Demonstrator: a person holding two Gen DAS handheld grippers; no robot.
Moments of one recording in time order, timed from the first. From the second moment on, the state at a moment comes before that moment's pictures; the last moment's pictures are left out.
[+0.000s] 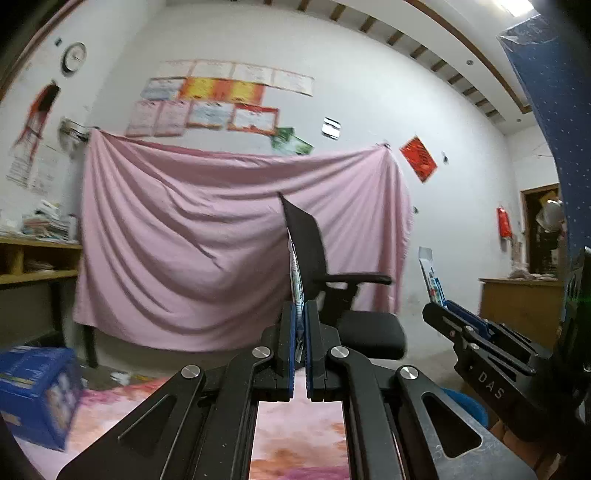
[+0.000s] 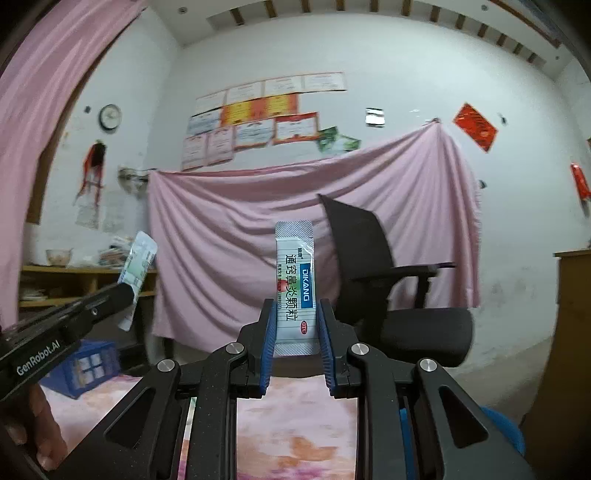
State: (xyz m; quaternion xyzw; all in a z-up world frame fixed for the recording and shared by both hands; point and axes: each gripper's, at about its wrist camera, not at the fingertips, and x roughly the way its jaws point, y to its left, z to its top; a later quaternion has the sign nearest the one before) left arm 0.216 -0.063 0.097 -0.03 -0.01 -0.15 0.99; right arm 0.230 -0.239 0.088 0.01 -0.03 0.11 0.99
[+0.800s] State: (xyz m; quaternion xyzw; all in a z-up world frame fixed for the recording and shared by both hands) left arm 0.325 -0.225 0.076 -0.05 0.25 -0.31 0.92; right arm 0.269 -0.374 0.052 0.12 0.12 -0.02 0.98
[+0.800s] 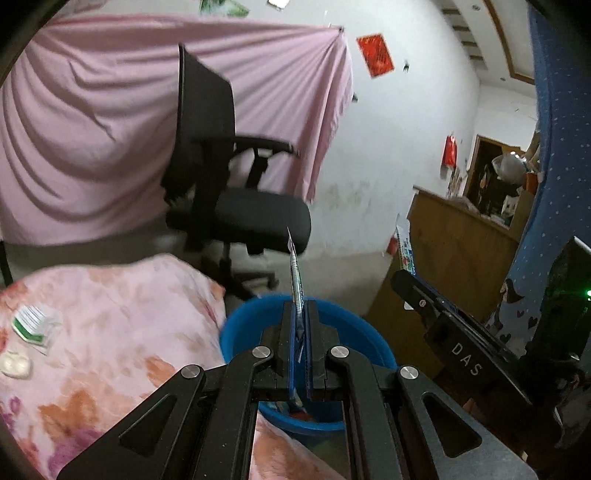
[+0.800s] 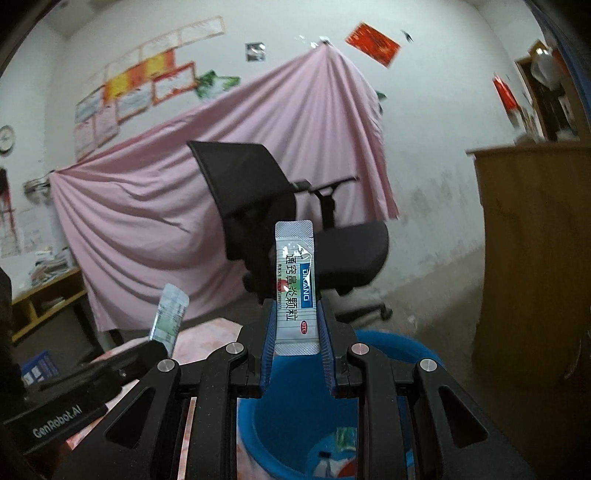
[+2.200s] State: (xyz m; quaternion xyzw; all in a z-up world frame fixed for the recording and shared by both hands) left arm 0.339 -0.203 0.058 -0.08 0.32 -0.25 0.91; right arm 0.291 -0.399 0.040 0.17 0.19 -0.04 0.96
